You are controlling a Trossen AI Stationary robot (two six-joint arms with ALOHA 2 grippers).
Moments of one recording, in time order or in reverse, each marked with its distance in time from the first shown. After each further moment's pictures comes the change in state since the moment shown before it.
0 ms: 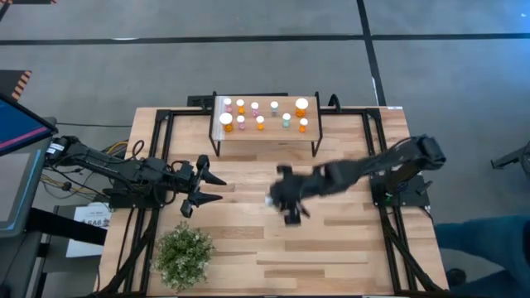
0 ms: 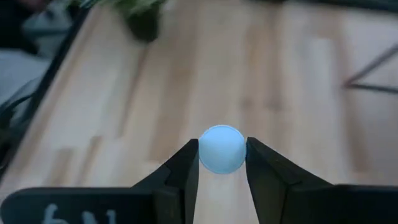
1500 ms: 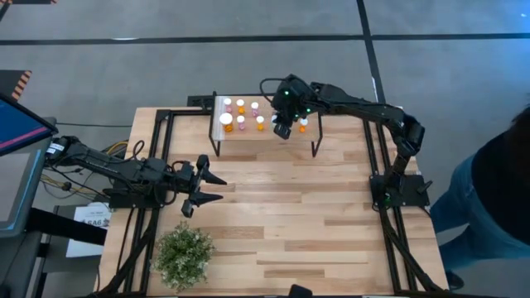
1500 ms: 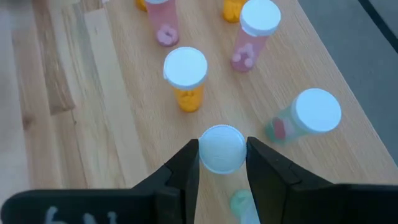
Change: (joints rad) left arm 0.000 0.001 0.000 -0.017 -0.015 0.011; right arm -0.698 0.158 0.301 -0.272 -0.174 -0.140
